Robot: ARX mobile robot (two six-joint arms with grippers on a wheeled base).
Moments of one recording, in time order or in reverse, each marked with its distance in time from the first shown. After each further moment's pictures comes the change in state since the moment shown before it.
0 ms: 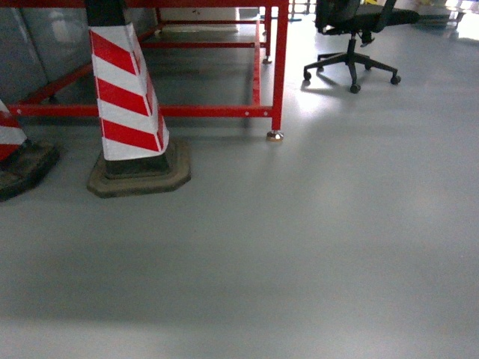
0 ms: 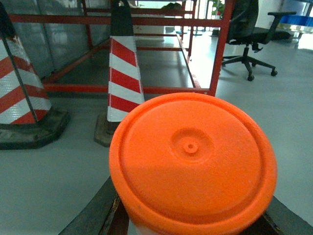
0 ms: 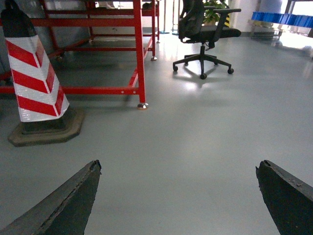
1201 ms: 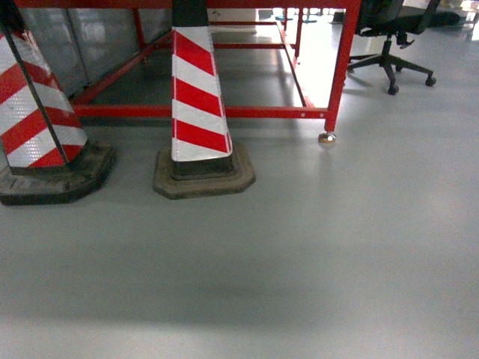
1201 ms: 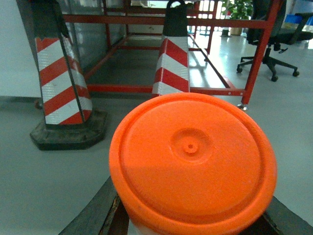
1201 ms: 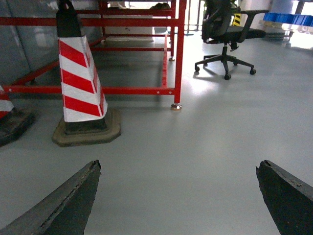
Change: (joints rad) left arm 0.000 0.000 0.000 -0.003 0.000 0.000; right arm 0.000 0.000 0.000 -0.002 0.000 0.000
